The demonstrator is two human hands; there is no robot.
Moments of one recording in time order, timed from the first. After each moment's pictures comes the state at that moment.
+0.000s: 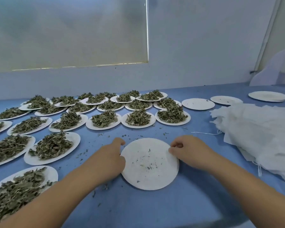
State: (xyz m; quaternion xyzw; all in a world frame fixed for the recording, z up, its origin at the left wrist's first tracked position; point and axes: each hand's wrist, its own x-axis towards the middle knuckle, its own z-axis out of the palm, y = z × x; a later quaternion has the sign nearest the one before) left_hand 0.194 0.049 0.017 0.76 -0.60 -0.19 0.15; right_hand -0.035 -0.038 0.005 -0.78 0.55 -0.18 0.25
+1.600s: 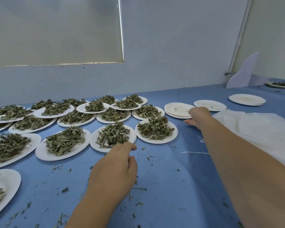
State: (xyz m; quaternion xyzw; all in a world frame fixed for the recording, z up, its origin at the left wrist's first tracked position) left_hand 0.149 -0.055 -0.001 0.68 -0.67 -0.03 0.31; right_hand -0.093 -0.289 0.019 -0.45 0.71 -0.44 0.32
